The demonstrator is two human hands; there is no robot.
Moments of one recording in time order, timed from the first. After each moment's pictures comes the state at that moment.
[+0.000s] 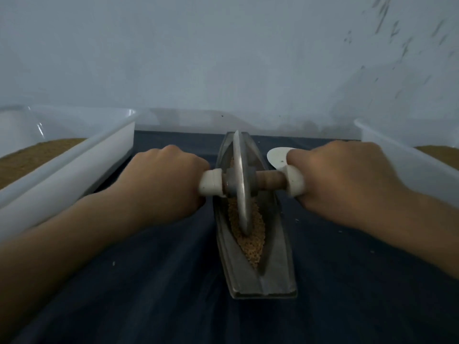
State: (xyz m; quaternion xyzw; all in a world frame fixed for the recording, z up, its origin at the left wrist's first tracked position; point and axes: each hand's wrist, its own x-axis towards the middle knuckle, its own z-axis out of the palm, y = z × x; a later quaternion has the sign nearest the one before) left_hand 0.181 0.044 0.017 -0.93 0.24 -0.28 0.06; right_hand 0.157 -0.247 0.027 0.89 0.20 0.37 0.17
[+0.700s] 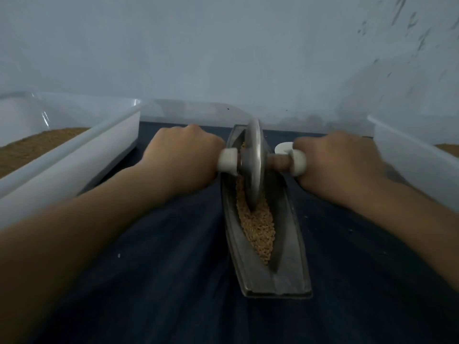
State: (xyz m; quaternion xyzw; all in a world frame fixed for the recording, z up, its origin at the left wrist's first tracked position) left_hand 0.206 0.025 0.027 -0.93 0.19 -0.28 0.11; right_hand 0.188 -0.238 0.023 0.93 0.12 0.32 0.11
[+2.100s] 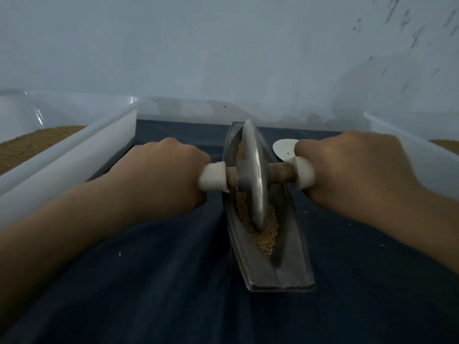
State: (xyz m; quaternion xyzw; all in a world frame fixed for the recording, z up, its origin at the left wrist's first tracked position) left_hand 0.184 0.056 0.016 -0.94 0.24 -0.22 0.02; right_hand 0.156 -0.241 0.029 0.90 0.17 0.36 0.17
